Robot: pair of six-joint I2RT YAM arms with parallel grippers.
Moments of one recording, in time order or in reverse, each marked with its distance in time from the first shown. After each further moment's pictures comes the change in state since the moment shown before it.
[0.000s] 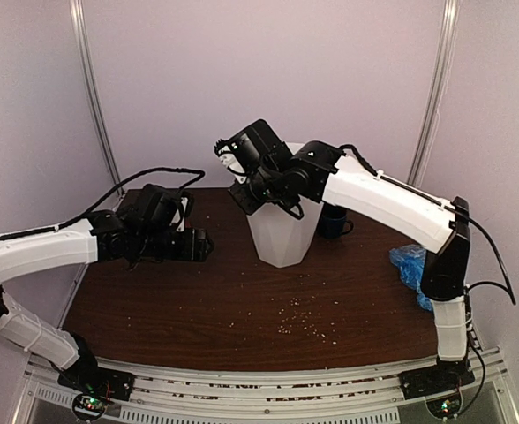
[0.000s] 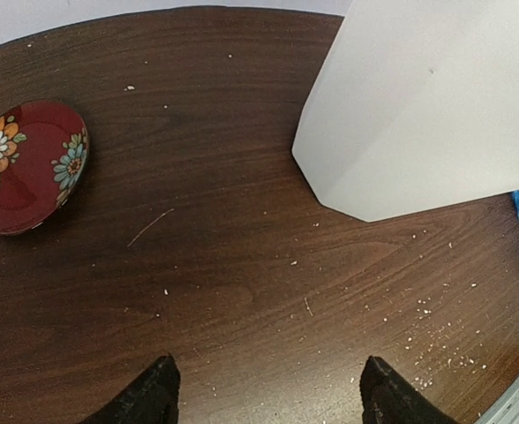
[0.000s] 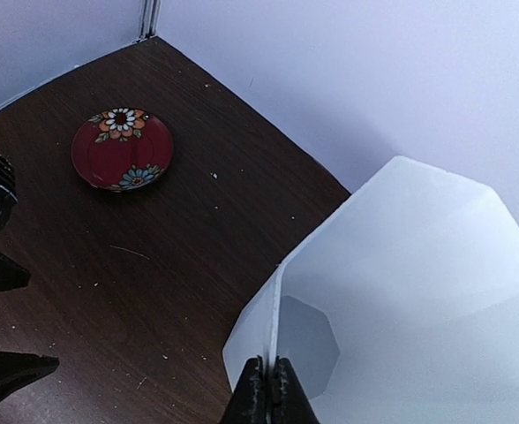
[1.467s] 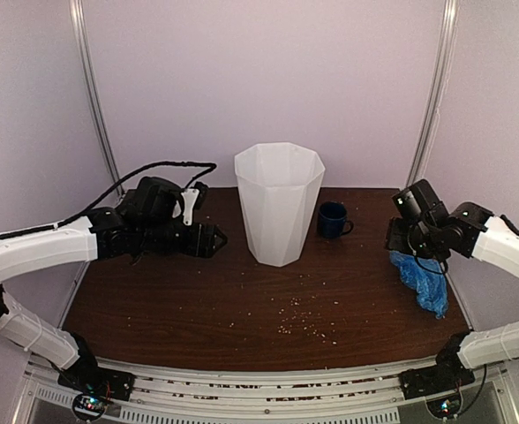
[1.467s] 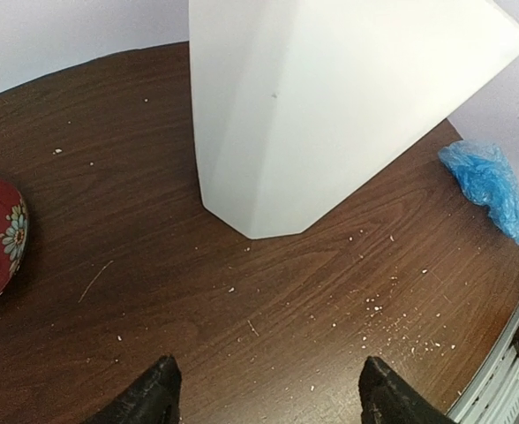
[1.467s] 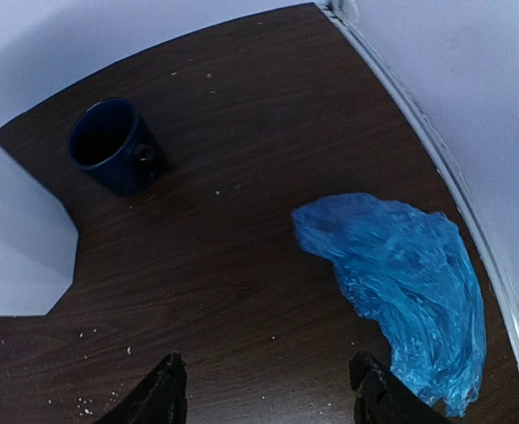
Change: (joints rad) left arm -0.011 0.005 0.029 0.097 0.137 0.138; right arm -0.420 -0.997 -1.275 0.021 0.018 0.819
